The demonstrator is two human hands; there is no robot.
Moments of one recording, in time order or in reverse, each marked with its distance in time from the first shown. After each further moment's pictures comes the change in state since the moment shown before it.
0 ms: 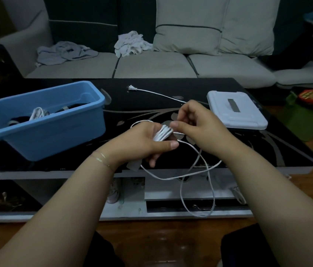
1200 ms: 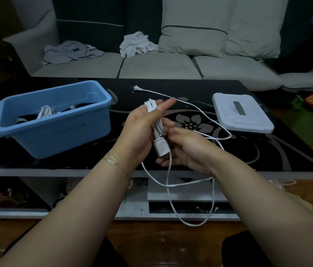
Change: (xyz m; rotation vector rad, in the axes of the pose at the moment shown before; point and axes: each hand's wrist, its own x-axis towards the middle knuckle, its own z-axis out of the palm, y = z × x) left_hand 0.005 0.013 0.008 -0.790 0.459 0.166; right_hand -0.008 -0.015 0.039 0.663 -0.396 0.459
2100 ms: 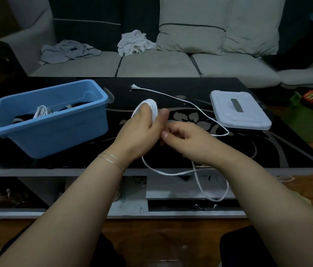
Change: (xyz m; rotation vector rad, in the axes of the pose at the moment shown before) left_hand 0.003 -0.007 -0.015 1.168 0.001 0.219; right_hand -0.014 -0.012 -0.010 -0.780 0.141 -0.294
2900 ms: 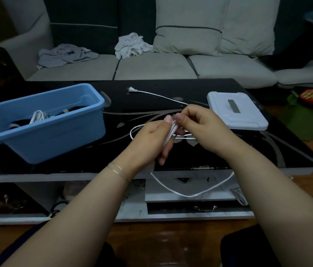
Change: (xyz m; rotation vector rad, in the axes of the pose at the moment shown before) left_hand -0.010 0.023 0.018 -0.570 -0.224 -0.064; right_hand 0.005 0.016 -0.031 0.147 0.261 -0.031
